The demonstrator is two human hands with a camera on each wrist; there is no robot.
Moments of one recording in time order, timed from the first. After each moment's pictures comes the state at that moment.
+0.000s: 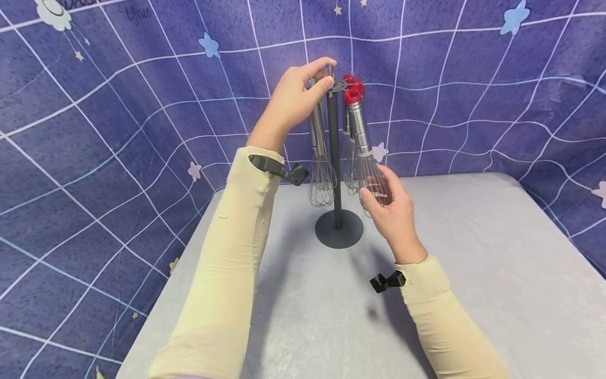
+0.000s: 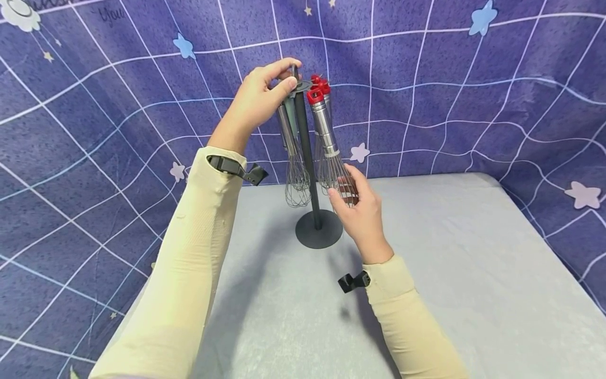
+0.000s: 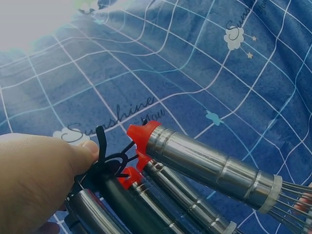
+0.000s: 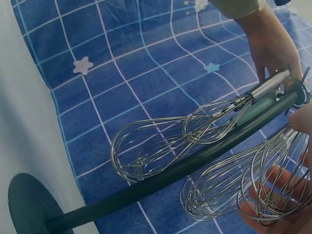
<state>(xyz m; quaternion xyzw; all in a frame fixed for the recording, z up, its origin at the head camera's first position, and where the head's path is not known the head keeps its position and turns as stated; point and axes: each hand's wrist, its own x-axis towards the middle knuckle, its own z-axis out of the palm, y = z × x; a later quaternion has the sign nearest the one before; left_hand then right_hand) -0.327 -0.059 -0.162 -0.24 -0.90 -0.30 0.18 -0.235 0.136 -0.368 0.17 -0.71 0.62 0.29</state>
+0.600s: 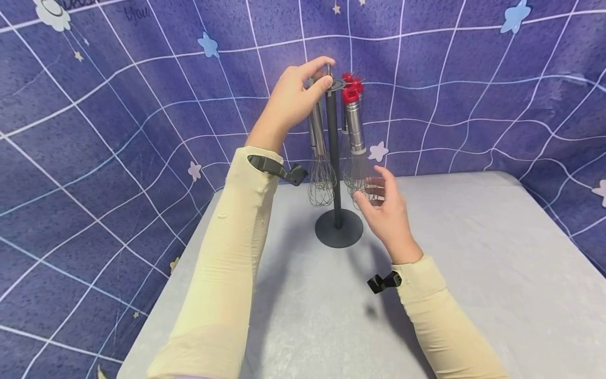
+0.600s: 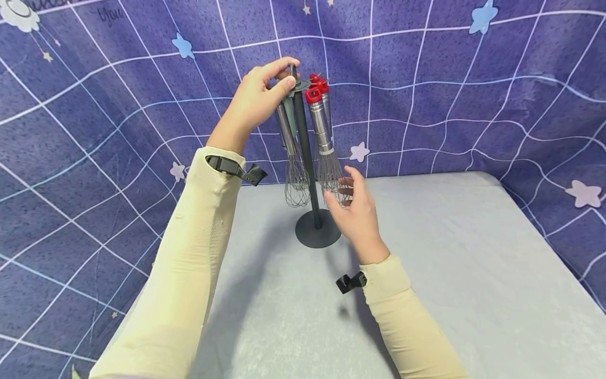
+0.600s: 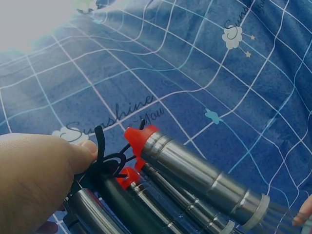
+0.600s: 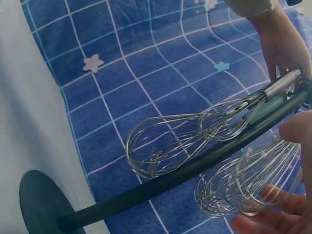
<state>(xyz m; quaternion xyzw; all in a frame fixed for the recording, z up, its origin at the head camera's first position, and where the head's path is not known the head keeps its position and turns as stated) -0.329 -0.056 -0.162 -0.24 -0.90 -0.29 0.19 -0.259 0.138 -0.394 0.17 -0.75 0.59 0.27</state>
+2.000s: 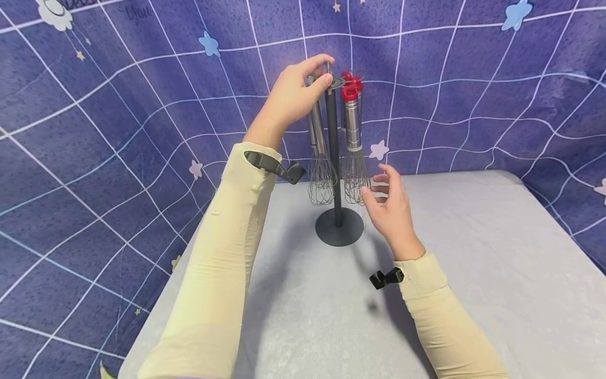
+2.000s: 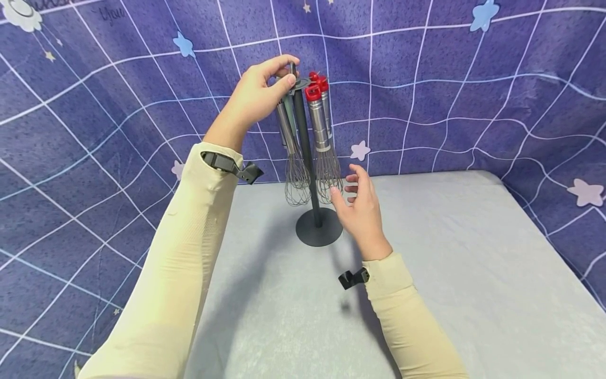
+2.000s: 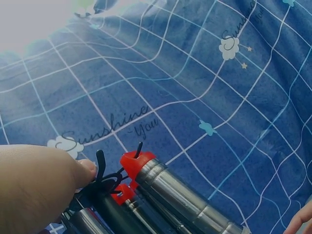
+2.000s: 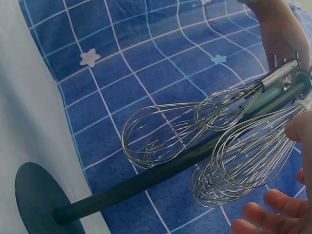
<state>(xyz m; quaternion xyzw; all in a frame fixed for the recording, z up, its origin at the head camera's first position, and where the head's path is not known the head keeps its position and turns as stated) -0.319 -0.051 -0.154 -0.21 -0.92 -0.28 0.17 -0.264 0.144 -0.397 0.14 -0.75 0.58 0.27</state>
